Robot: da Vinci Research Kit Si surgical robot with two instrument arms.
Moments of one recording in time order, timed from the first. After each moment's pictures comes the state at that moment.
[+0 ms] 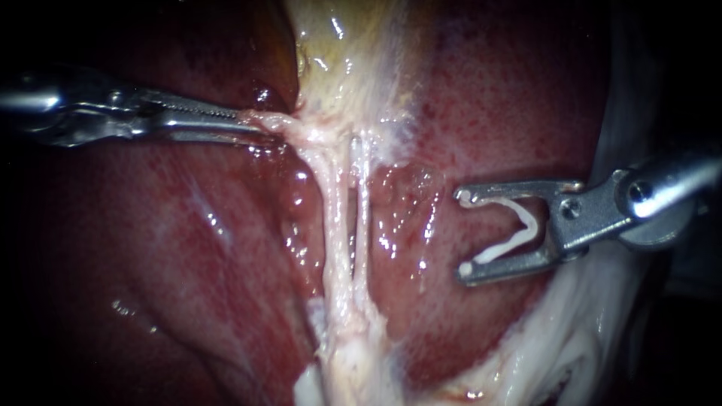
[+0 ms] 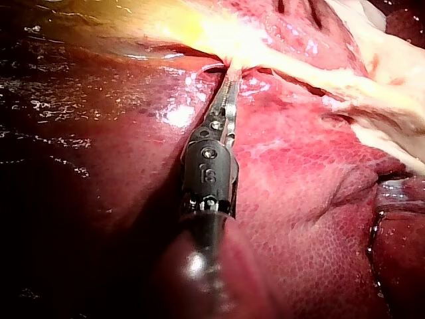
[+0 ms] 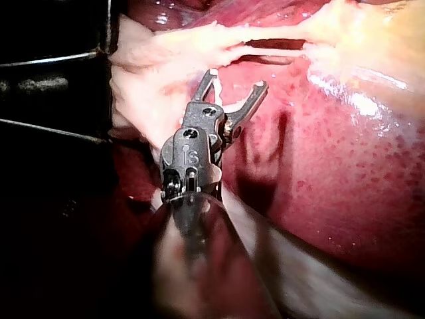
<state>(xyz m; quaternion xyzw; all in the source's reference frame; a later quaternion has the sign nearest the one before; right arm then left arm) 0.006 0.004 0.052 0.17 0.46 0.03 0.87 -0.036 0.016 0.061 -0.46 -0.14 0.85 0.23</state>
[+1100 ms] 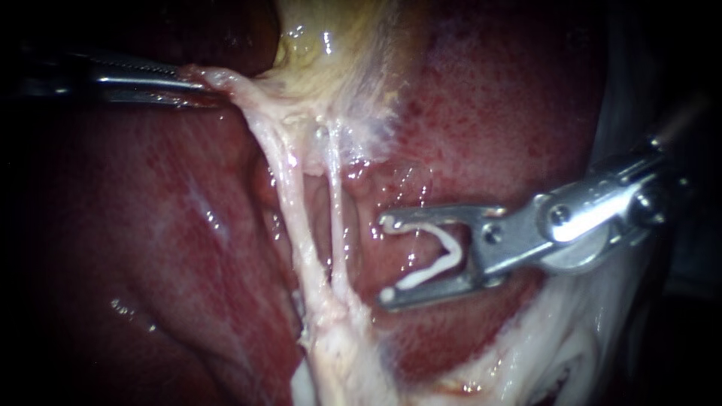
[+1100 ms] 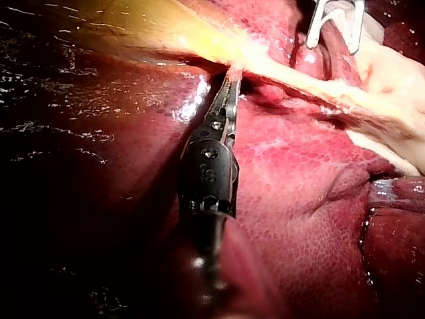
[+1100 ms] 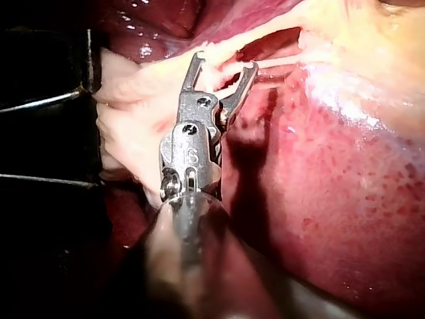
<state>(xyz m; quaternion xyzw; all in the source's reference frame) 0.016 0.001 0.054 0.23 0.53 0.09 0.81 -0.032 0.020 0.052 -0.47 -0.13 0.84 0.25</state>
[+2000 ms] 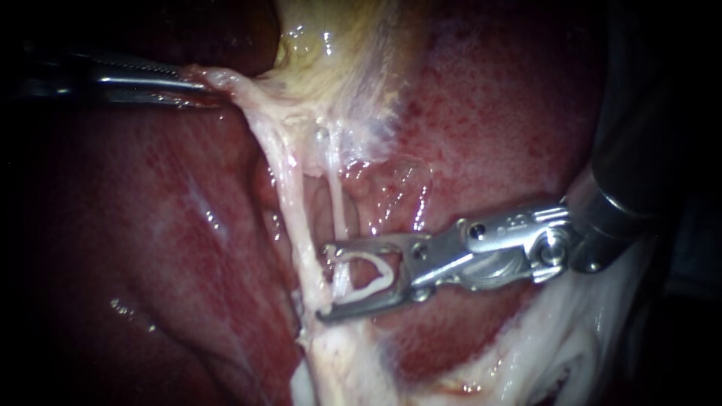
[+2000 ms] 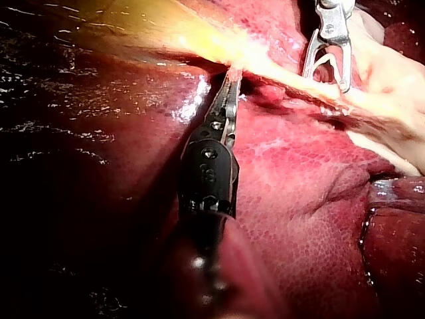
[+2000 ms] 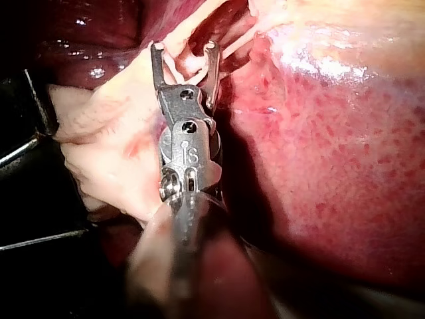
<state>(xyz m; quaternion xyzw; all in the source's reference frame) 0.020 -0.001 0.062 0.32 0.54 0.13 0.77 -0.032 0.020 0.053 -0.47 -0.13 0.84 0.25</state>
